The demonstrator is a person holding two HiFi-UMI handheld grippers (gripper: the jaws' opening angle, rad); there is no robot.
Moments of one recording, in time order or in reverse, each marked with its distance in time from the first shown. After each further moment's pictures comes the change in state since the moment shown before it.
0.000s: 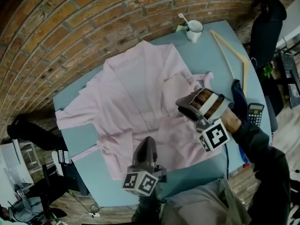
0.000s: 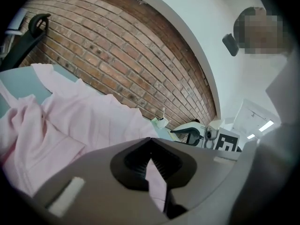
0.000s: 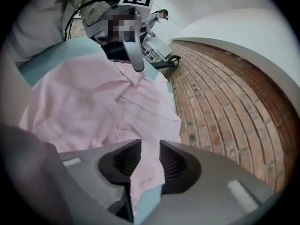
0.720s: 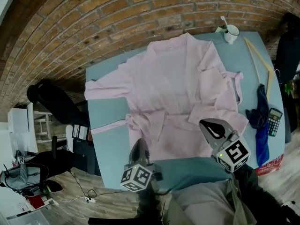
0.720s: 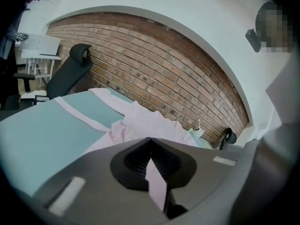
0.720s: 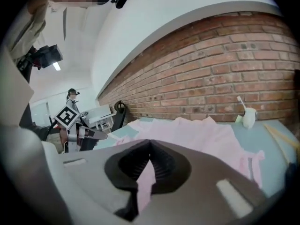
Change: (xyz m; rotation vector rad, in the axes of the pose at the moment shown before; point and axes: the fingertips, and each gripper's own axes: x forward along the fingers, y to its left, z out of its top) left arm -0.153 0.127 0.015 -0.062 -0.107 0.402; right arm -0.063 0.012 0.112 1.338 -0.406 -0.014
